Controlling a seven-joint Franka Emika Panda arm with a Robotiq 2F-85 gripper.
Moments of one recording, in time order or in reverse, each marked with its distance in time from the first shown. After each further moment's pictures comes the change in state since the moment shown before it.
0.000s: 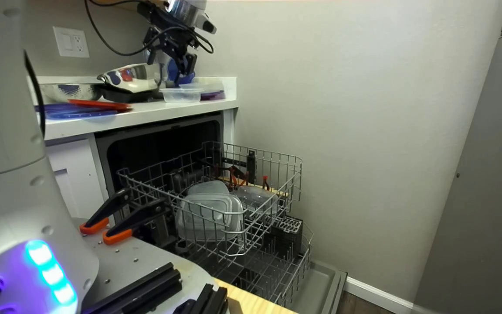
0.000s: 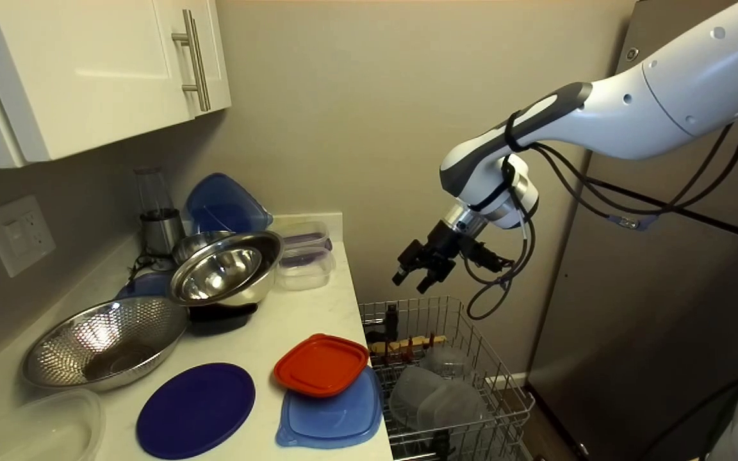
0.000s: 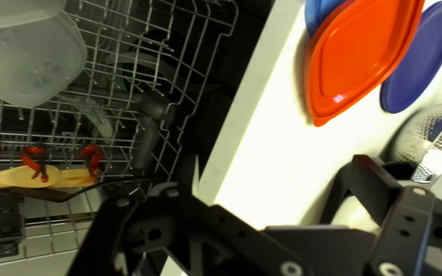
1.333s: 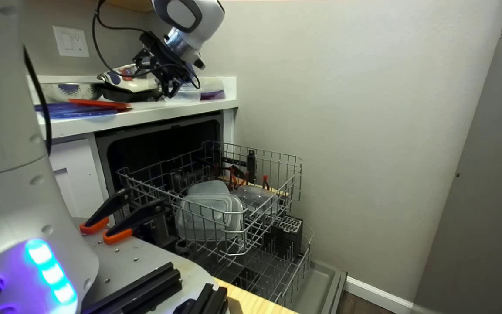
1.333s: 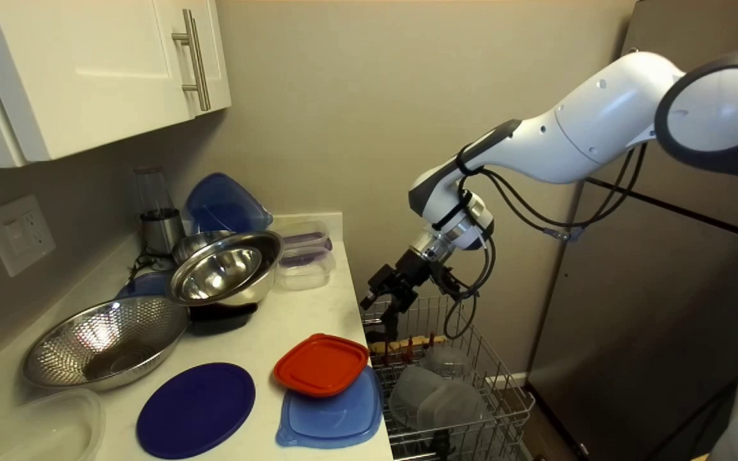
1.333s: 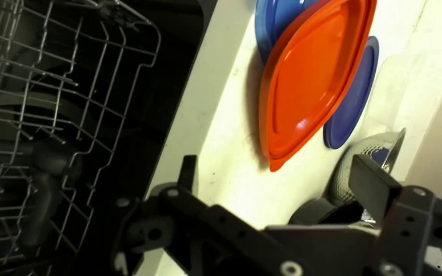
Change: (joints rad) arm -0.032 0.293 0.071 0.197 0.178 -0.197 -0.188
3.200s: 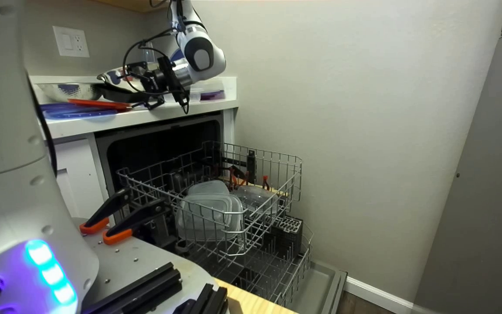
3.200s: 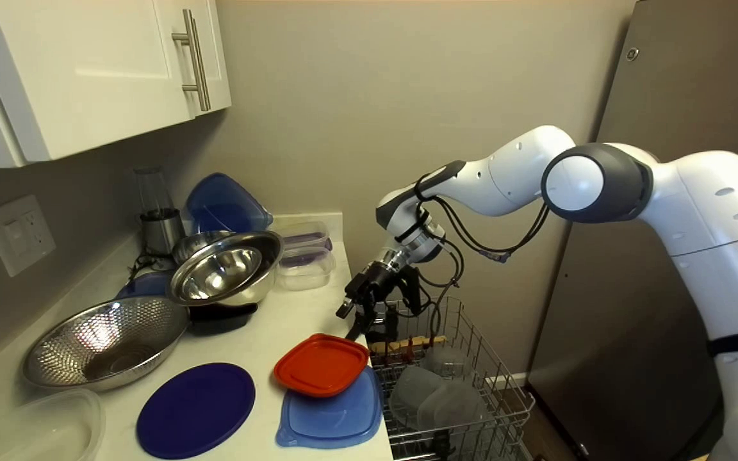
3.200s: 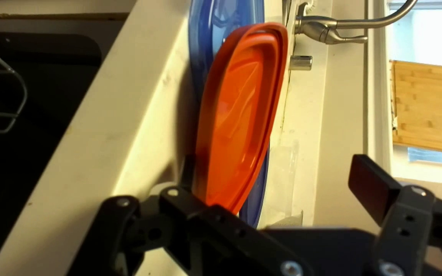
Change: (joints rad) arm -0.030 0.470 0.054 0.534 -0.111 -0.576 -0.011
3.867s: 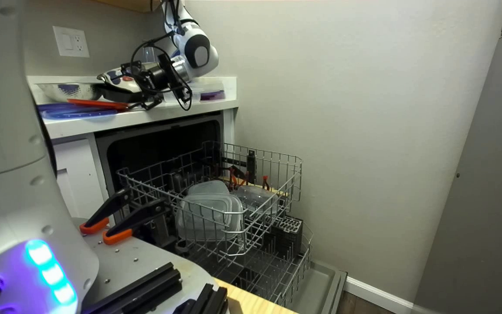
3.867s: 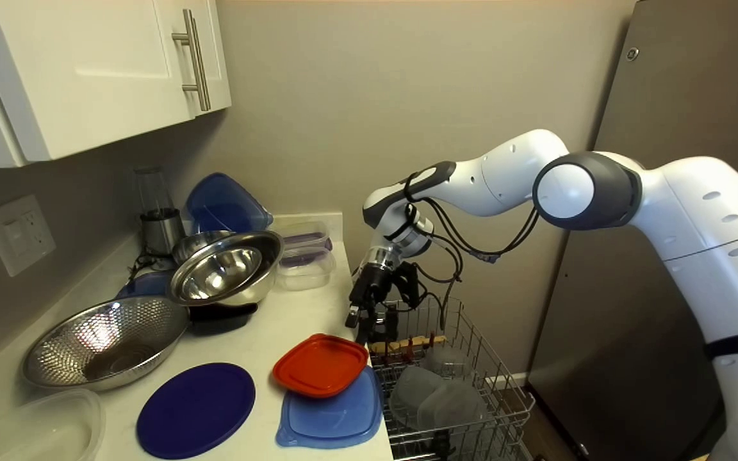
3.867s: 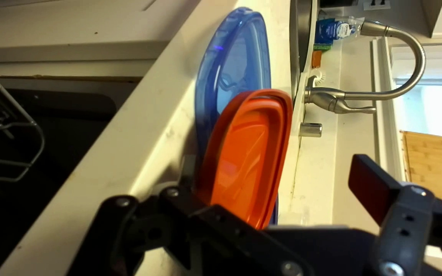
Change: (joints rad) arm 0.024 0.044 0.018 0.108 -0.189 -0.129 0.034
